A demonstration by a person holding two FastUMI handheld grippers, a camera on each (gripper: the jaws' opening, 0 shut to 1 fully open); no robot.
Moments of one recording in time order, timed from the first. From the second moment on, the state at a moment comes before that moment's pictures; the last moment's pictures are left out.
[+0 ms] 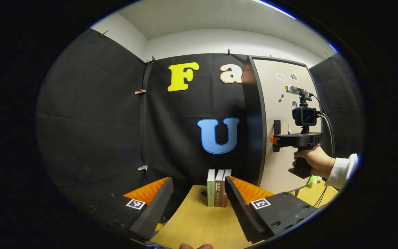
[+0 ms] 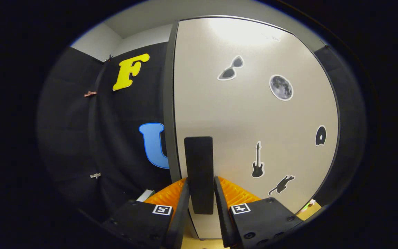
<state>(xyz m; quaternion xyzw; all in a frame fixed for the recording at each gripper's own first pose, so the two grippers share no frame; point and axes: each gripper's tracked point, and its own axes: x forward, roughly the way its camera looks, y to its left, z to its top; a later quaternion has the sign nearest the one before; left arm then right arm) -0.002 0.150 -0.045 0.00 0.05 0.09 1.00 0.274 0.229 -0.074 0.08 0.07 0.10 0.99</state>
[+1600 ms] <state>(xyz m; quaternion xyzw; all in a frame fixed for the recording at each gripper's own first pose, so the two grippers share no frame) 0.005 0.016 -0.014 -0.02 0.00 0.01 1.00 0.160 0.153 -0.055 0.11 0.09 0.20 0.97</state>
